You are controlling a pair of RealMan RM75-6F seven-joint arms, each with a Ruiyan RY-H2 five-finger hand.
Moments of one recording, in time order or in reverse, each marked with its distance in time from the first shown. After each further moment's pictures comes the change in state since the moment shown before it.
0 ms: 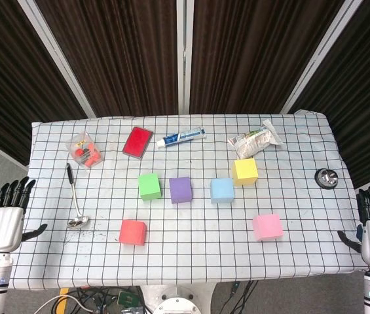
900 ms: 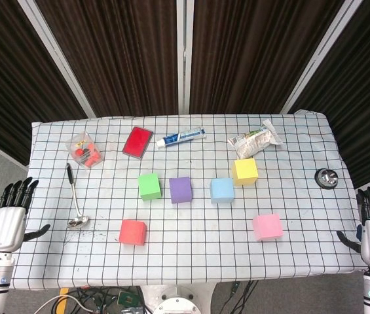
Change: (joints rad) left arm 0.000 0.008 0.002 -0.013 0.004 -0.013 -0.034; right arm -0.013 0.009 0.019 -0.022 -0.008 -0.030 -0.014
